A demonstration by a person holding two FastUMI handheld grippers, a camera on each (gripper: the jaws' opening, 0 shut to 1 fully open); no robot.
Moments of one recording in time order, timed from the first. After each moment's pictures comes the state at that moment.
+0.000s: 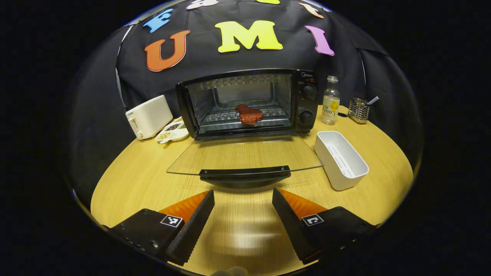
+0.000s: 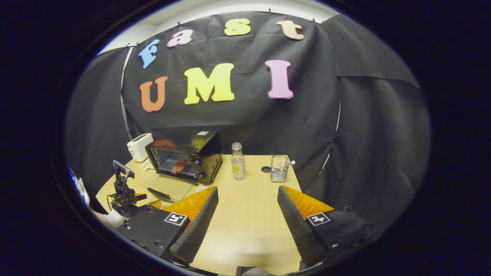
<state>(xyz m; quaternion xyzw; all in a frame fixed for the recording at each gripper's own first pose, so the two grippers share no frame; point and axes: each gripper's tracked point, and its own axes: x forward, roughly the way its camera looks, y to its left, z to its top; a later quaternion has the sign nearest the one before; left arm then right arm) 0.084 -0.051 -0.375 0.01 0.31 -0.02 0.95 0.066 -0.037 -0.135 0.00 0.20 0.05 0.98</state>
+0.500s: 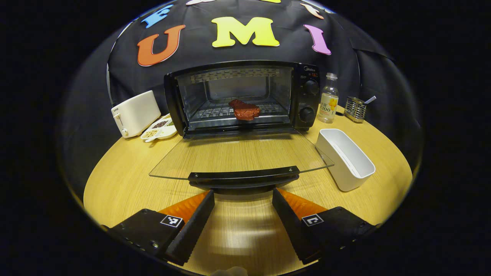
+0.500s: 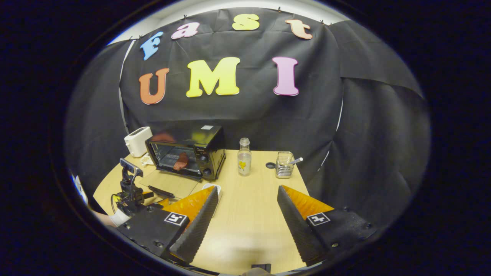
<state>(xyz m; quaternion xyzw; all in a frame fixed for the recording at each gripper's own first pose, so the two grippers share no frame) 0.099 -0.051 -0.385 0.00 0.31 -0.05 0.95 0.070 0.012 -0.134 -0.01 0.21 0.05 0.98</state>
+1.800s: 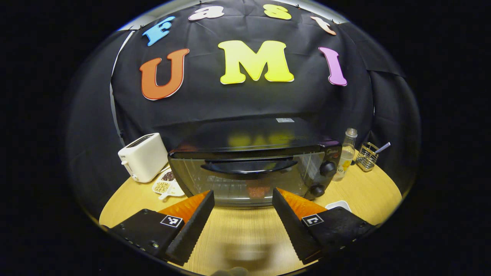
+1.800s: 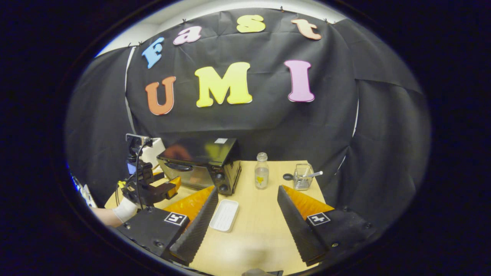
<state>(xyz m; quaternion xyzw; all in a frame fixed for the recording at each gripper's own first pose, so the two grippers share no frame) 0.221 -0.031 -0.248 0.00 0.21 -0.01 0.98 0.111 0.038 -0.088 0.02 0.19 0.08 0.98</state>
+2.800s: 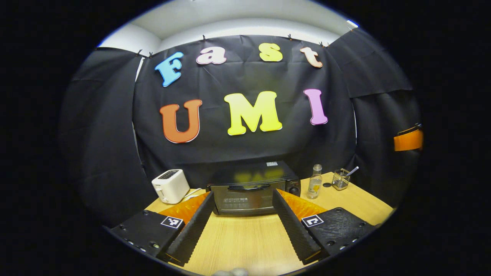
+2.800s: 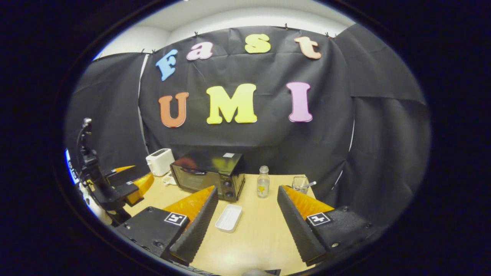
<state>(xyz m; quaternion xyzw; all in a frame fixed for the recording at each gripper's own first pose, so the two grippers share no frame) 0.034 -0.024 -0.085 0.01 0.08 0.00 1.00 0.032 0.032 -0.052 0.00 0.12 0.11 0.99</state>
